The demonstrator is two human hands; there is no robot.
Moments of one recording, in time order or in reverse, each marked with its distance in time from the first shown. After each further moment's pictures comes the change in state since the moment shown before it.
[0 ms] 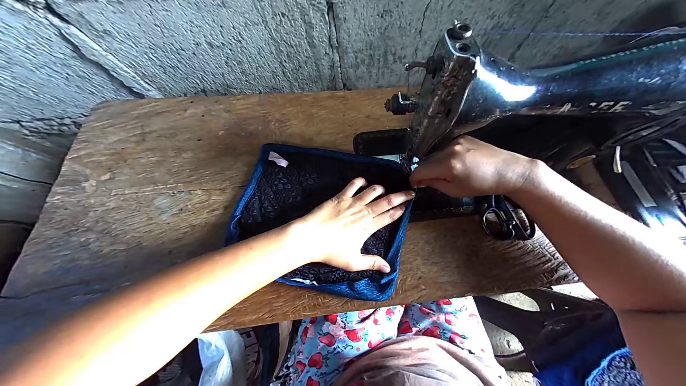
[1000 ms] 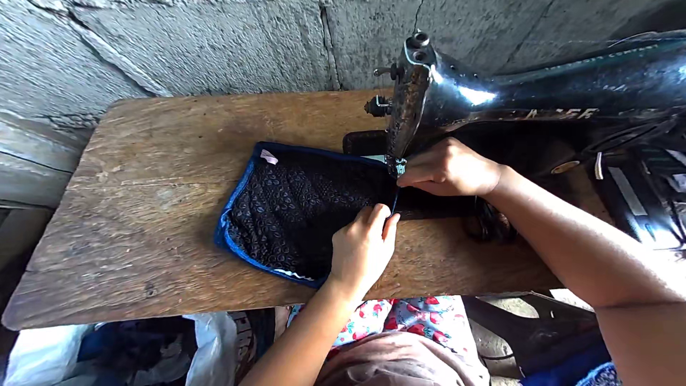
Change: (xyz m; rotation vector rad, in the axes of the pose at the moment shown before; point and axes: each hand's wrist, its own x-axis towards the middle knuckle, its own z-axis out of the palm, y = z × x) left_hand 0.057 0.098 0.036 -0.198 0.914 -0.848; right_hand -0.010 0.017 0.017 0.080 0.292 -0.215
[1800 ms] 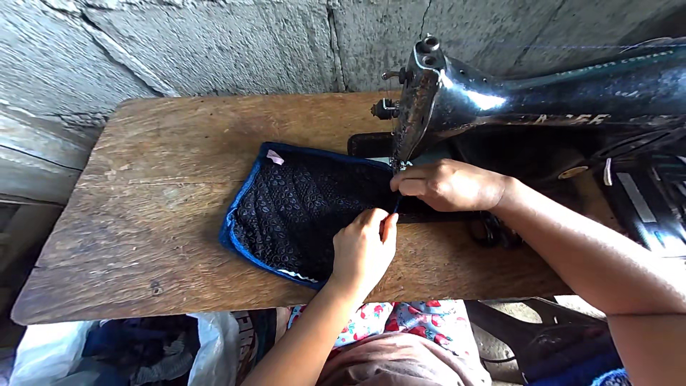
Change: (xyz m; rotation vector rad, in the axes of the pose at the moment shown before) left_hand 0.001 0.000 -0.005 -0.024 -0.040 -0.082; right_hand 0.006 -0.019 0.004 -0.017 -0.166 0.036
